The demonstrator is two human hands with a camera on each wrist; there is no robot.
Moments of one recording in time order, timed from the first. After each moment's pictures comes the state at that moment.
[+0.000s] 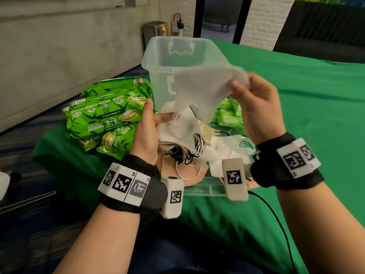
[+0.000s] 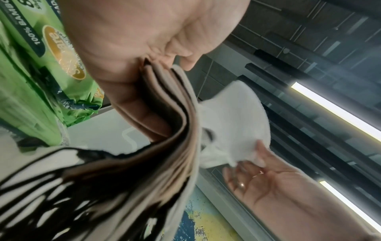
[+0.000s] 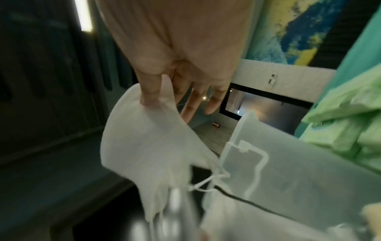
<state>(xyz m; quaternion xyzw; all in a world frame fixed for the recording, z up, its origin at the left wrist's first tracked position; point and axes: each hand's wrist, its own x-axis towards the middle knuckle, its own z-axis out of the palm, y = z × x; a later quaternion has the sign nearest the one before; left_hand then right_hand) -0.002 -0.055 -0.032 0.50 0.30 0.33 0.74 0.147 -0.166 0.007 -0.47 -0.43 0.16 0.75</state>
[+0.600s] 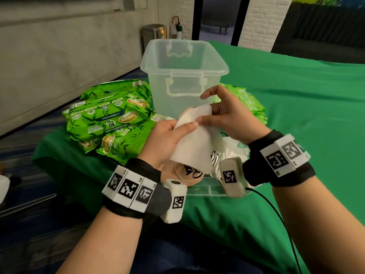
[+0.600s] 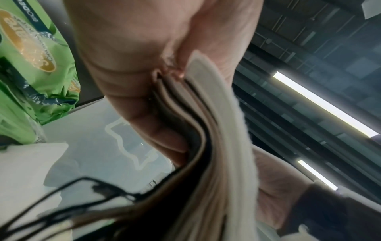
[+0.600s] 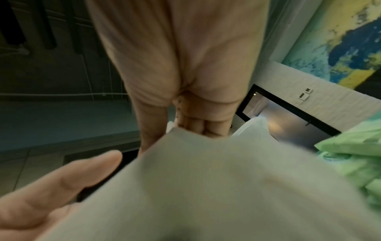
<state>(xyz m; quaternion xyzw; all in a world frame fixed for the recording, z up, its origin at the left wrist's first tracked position) 0.001 -0.074 -0.032 0.63 0.23 0.27 0.70 0.135 -0.158 0.004 -0.64 -0.49 0.27 0.53</state>
